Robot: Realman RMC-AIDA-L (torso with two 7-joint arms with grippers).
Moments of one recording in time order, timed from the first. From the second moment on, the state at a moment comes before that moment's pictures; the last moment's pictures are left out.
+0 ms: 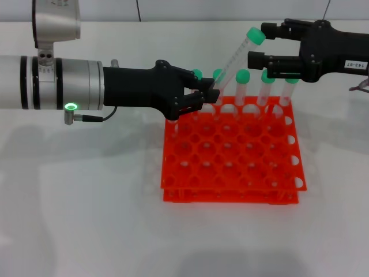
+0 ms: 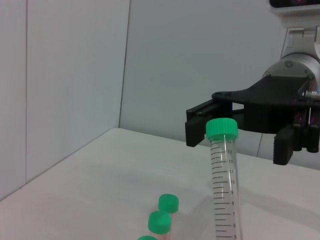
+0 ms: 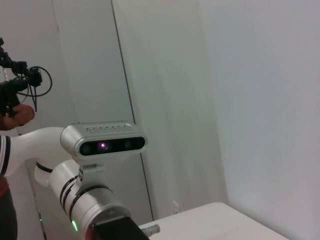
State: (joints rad) left arm -0.76 -2.07 0.84 0.54 1.93 1.49 -1.36; right arm 0.52 2.02 -1.04 -0.94 -1.55 -1.48 1.58
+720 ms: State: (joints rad) left arm -0.75 -2.07 0.84 0.54 1.92 1.49 -1.36; right arm 0.53 2.02 -1.06 -0.93 -1.54 -1.48 1.57
